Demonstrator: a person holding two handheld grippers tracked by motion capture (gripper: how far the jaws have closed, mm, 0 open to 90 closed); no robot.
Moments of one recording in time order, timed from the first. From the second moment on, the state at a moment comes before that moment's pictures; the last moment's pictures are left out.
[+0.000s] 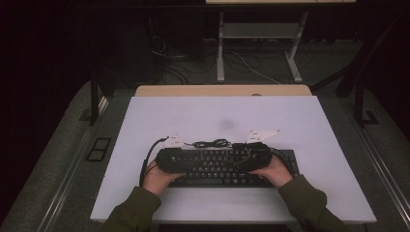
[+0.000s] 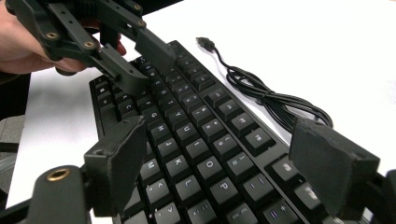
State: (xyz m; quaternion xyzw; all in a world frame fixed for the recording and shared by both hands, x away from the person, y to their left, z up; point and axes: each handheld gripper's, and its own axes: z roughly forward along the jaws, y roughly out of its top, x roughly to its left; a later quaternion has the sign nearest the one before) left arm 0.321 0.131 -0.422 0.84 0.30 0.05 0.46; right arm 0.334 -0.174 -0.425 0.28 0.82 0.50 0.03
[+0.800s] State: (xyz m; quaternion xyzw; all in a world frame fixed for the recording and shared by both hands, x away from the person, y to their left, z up) left arm 0.294 0.166 -0.420 0.82 0.31 0.08 0.48; right arm 0.312 -0.222 -0.425 0.29 0.80 0.52 0.05
